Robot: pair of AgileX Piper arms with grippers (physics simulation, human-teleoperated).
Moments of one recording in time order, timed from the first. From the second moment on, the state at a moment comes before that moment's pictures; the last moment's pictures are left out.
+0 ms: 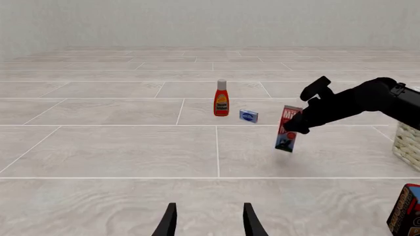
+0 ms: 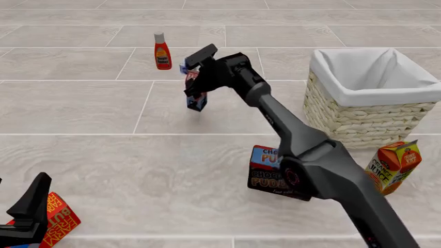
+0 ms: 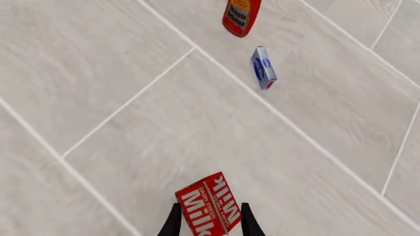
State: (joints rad) left arm 0.00 0.01 -0.01 0.00 0.00; right arm 0.56 2.72 -2.82 0.83 -0.23
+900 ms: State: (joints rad) left arm 0.00 0.01 -0.01 0.00 0.00; right arm 0.49 2.40 -2.72 0.90 -0.30
